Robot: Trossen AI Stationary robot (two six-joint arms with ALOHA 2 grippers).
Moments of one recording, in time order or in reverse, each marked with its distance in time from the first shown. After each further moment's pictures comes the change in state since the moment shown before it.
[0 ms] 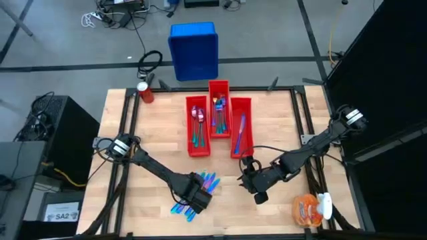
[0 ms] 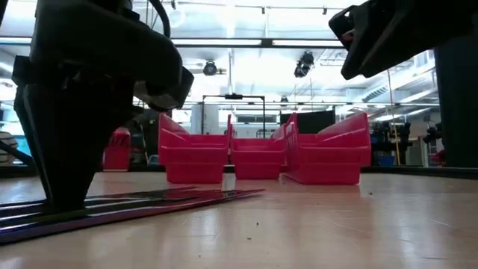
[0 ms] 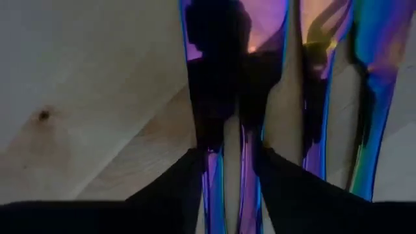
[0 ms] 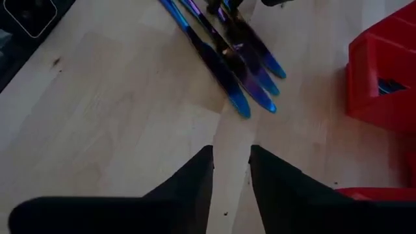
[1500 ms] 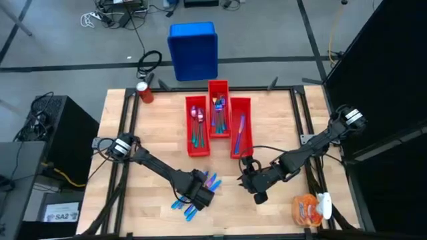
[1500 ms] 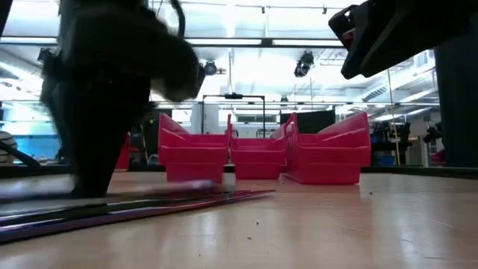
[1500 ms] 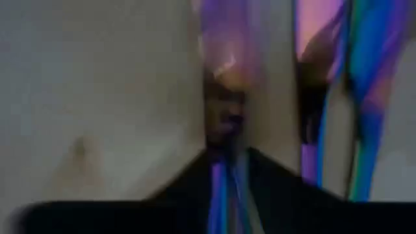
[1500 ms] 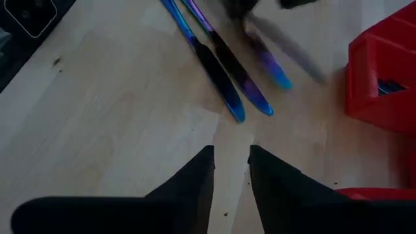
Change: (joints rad) left arm 0.023 -0.036 0.072 -0.089 -0.087 0.046; right arm 0.000 0.000 0.000 0.000 0.000 -0.002
